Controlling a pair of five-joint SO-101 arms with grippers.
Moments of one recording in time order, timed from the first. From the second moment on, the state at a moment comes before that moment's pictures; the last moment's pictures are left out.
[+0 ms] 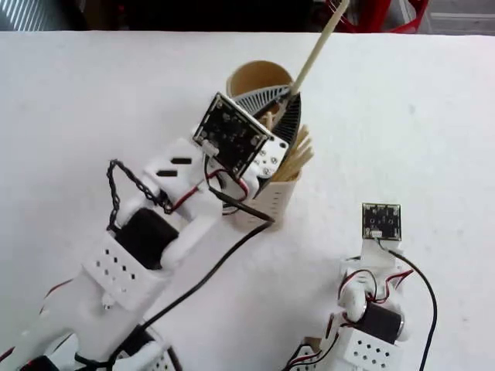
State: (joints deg) left arm 34.5 -40.3 26.9 28.4 -4.8; right arm 20.0 -102.6 96.4 70.0 20.2
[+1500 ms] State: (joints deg) left arm 2.7 20.9 6.9 49.1 0.0; right arm 20.0 -102.6 96.4 70.0 20.2
